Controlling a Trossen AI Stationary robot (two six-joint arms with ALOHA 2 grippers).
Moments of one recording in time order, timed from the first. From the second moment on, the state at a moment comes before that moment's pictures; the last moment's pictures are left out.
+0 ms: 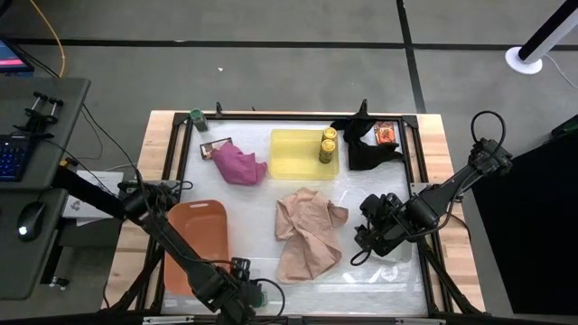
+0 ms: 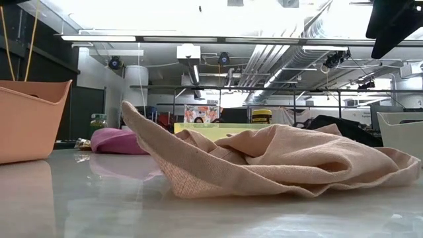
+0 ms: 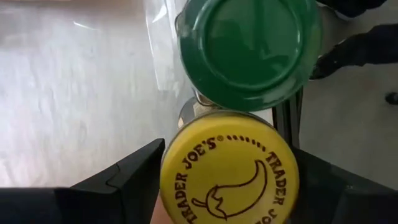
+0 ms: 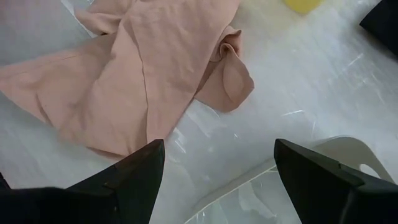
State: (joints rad) left arm -0.79 2.01 1.61 -0.98 -0.08 -0.63; right arm 0.62 1.35 1.15 -1.13 0.42 1.30
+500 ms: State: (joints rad) left arm -0.75 1.98 1.61 -1.02 0.01 -0.64; right arm 0.62 1.35 1.15 -1.14 0.42 1.30
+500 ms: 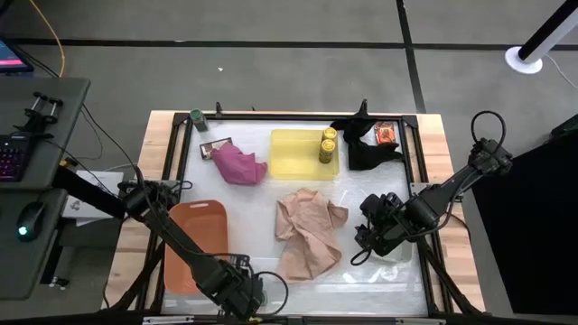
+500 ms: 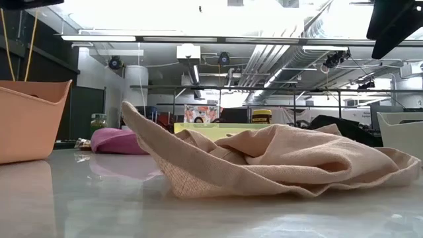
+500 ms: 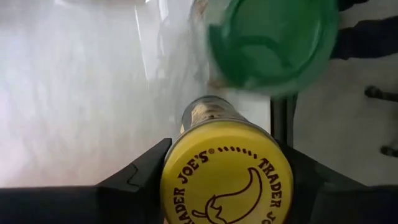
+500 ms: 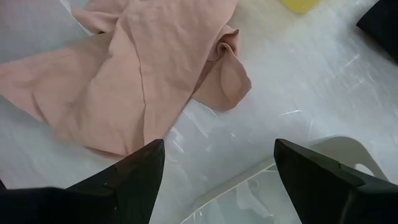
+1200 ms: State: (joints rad) left arm -0.08 1.61 1.62 -1.06 -0.25 -0.43; right arm 0.59 1.33 1.15 -1.18 0.46 1.28
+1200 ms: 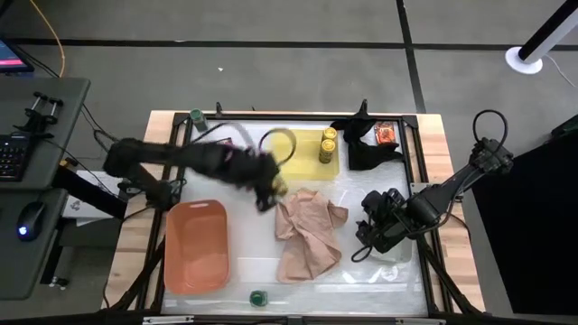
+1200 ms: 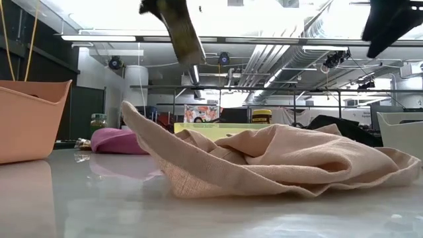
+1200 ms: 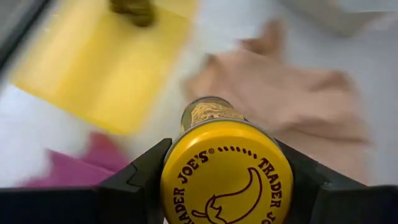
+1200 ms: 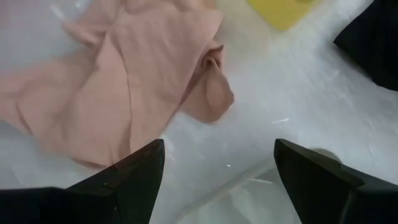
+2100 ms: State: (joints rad) left arm 0.41 2.21 1.96 -0.82 -0.04 0.31; right arm 0.19 1.30 1.21 -0.91 0.42 1.31
